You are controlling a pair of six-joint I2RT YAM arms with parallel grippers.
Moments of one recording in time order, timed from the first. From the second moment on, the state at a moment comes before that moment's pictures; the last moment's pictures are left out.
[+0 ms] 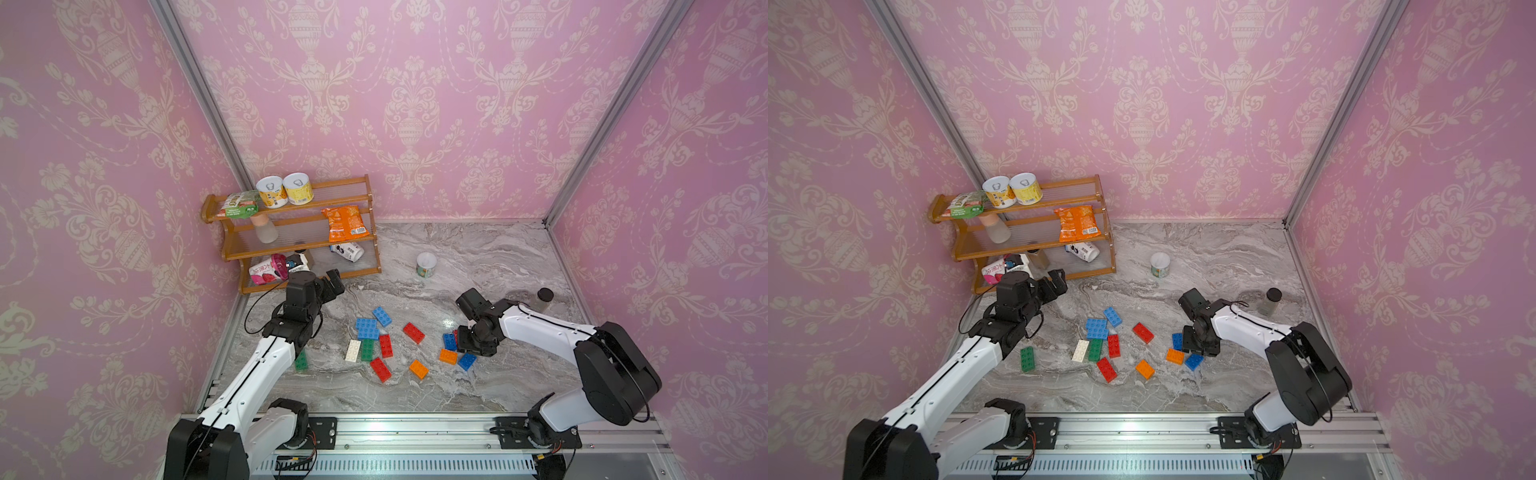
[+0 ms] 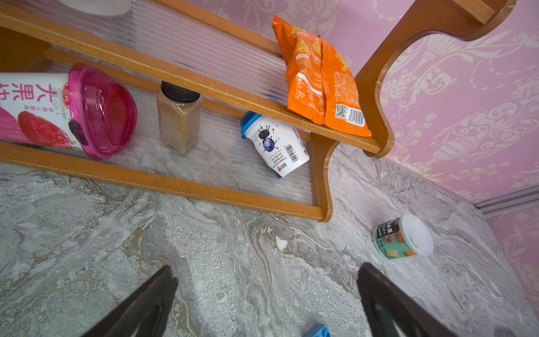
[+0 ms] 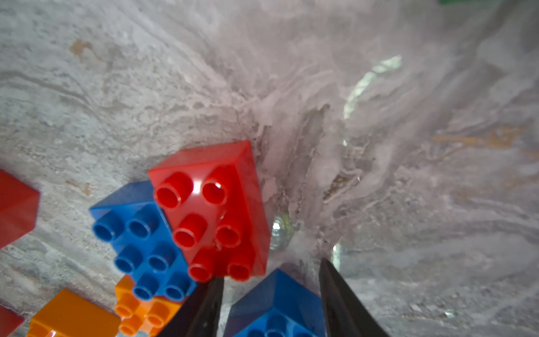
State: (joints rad) left arm -0.19 1.04 0.64 -0.07 -0.14 -0.56; right arm 0.54 1.52 0.81 -0.72 -0.06 0.68
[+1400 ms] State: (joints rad) left arm -0.19 1.03 0.64 -0.07 -0.14 -0.56; right arm 0.31 1.62 0.96 -0.84 0.03 0.40
